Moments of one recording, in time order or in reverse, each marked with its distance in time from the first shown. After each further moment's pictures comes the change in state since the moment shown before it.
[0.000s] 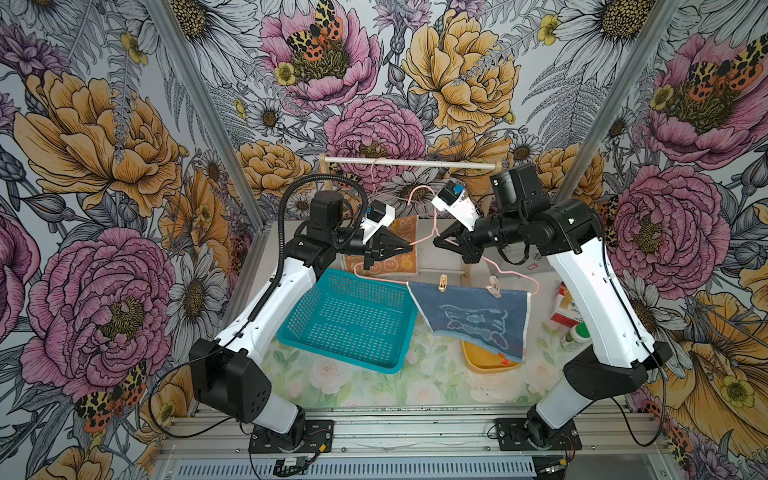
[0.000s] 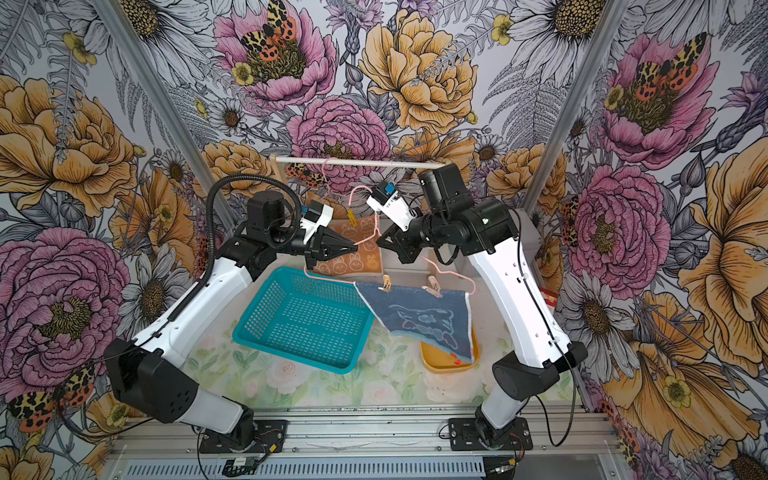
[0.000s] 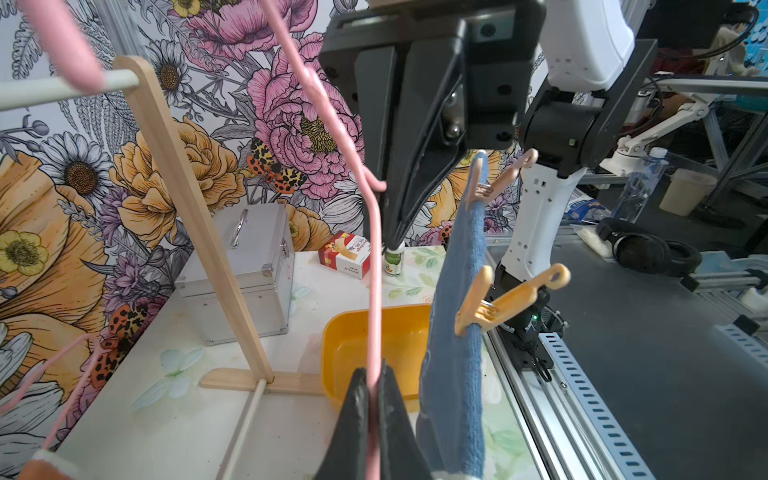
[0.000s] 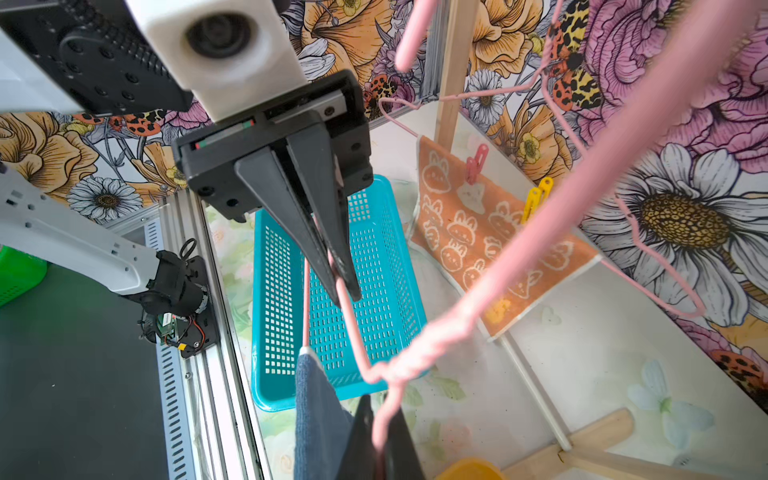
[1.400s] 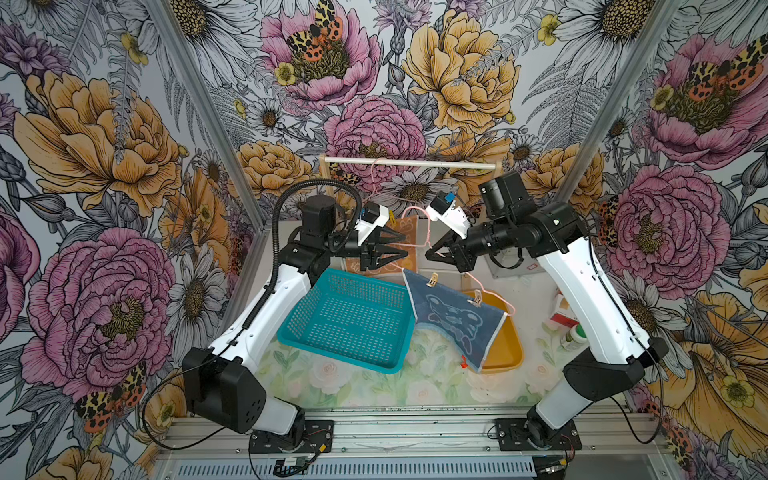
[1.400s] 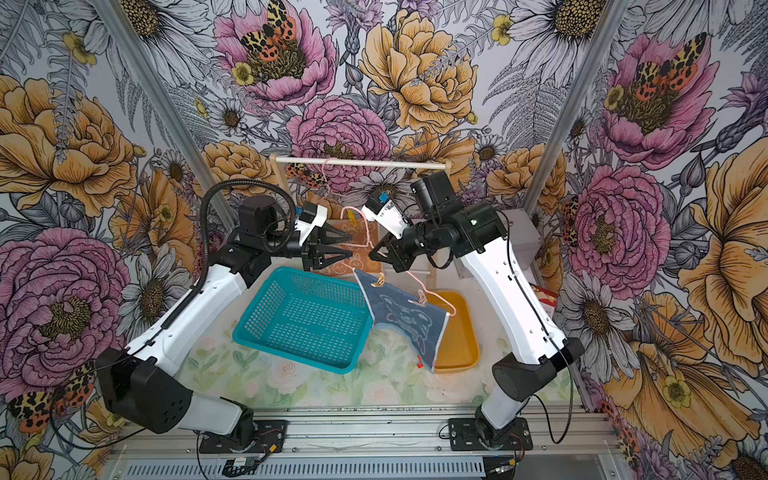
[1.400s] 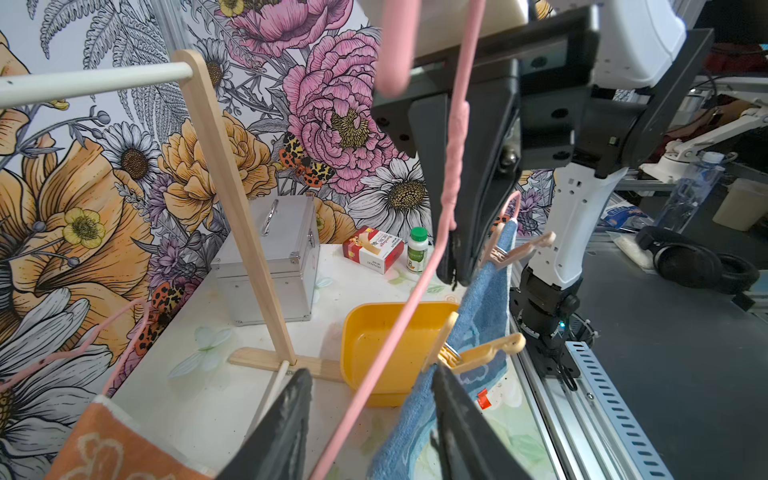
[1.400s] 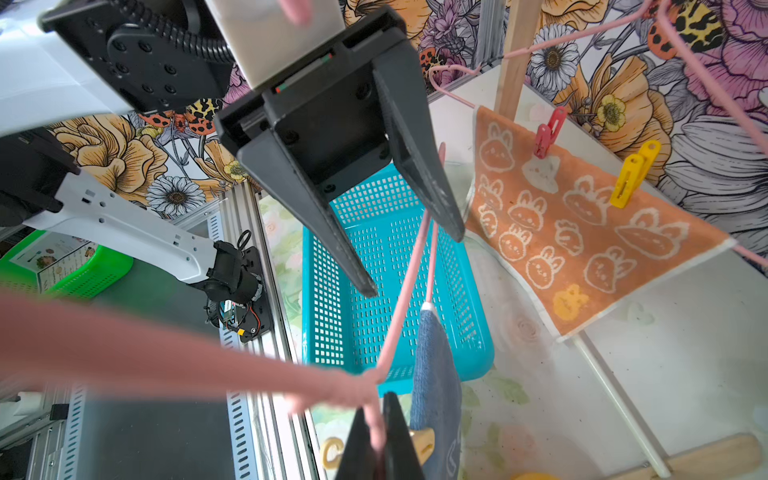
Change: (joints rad) left arm 0.019 -0.050 -0.079 0.077 -0.061 -0.048; right arm 0.002 -0.002 -0.086 -0.004 -0.129 0.045
